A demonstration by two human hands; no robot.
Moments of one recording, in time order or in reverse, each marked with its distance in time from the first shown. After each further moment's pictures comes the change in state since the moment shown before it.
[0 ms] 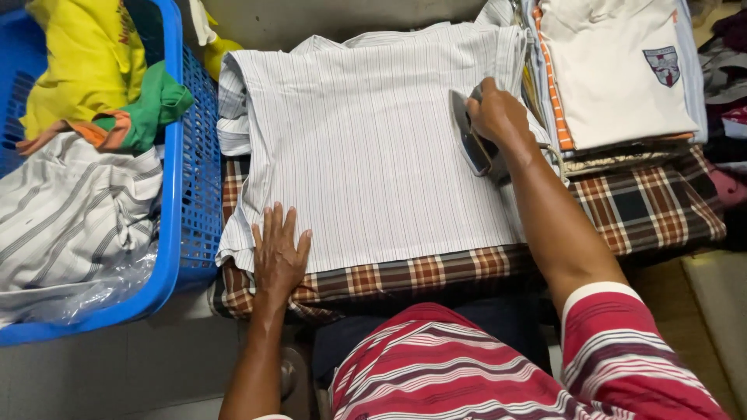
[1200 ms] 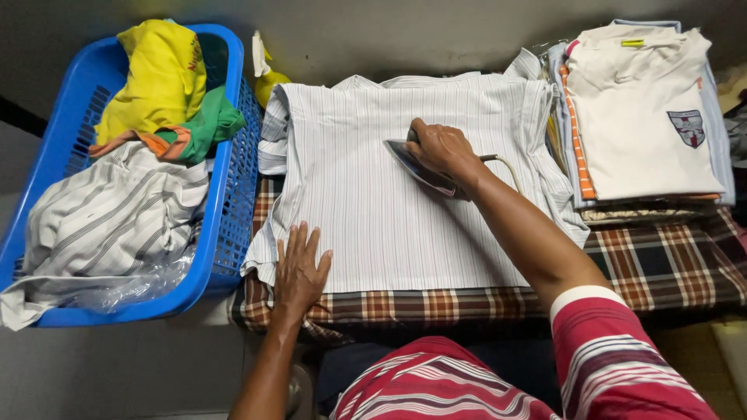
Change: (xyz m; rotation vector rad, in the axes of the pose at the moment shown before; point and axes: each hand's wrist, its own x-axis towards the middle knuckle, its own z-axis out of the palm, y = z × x) left_hand 0.010 0.024 -0.024 0.073 -0.114 -0.148; right_hand 0.023 -0.121 0.034 -0.161 -0.131 -0.466
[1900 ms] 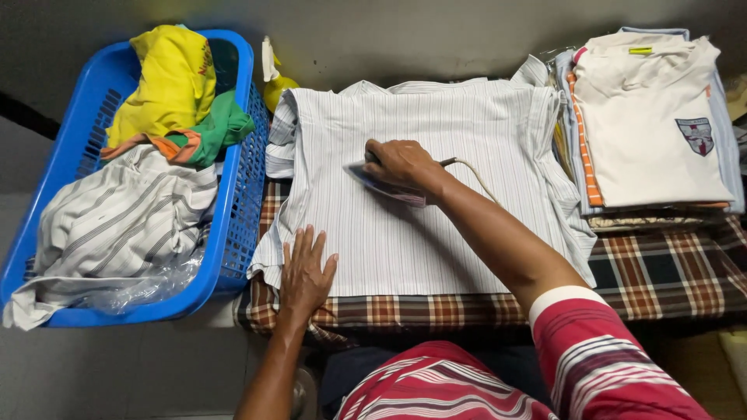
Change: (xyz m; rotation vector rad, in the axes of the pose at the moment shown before) left_hand -0.001 -0.002 0.004 -0.021 0.044 0.017; right_hand 0.000 -0.090 -0.012 0.040 -0.130 -0.191
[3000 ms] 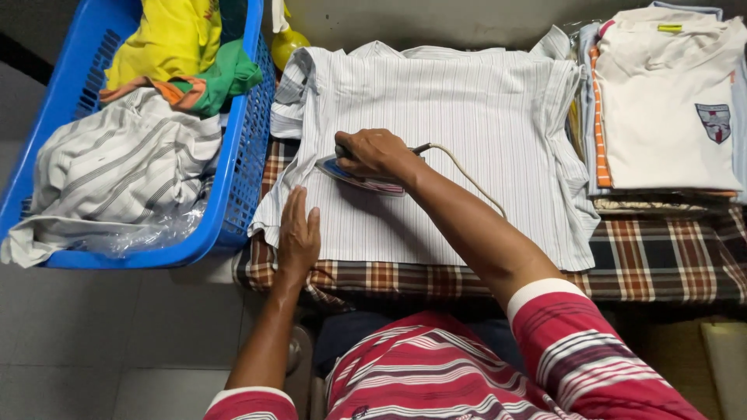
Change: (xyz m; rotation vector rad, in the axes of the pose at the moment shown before) left_hand 0.001 -0.027 0.025 -0.353 0.262 -0.026; right_hand 0.007 -0.056 0.036 0.025 -0.045 -0.167
